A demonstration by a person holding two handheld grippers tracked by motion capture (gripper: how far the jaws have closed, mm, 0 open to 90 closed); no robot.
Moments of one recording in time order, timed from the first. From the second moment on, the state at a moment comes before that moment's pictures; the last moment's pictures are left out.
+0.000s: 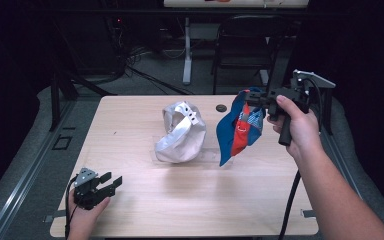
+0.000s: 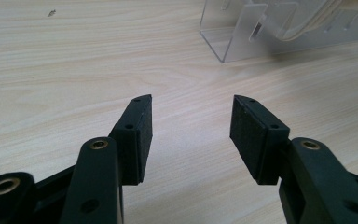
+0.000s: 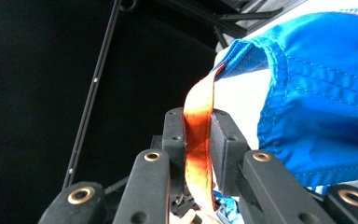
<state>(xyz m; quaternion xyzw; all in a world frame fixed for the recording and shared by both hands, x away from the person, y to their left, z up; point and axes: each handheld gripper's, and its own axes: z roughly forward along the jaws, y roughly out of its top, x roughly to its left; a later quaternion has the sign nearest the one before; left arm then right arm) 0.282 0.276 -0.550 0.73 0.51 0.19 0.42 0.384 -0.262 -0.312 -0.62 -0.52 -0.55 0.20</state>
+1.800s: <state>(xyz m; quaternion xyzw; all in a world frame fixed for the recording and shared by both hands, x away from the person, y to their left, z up) 0.284 0.275 -0.553 0.72 0.51 0.19 0.42 0.424 -0.239 -0.325 -0.63 -0.52 -0.54 0.19</state>
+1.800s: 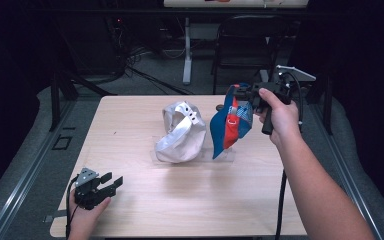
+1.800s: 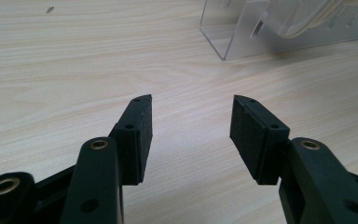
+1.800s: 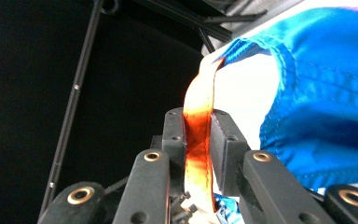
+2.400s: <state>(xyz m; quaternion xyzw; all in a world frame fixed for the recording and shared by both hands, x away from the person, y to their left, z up) 0.284 0.275 -0.552 0.72 0.51 0.19 0.42 0.424 -0.231 -0.326 -0.65 -0.53 -0.53 0.16</state>
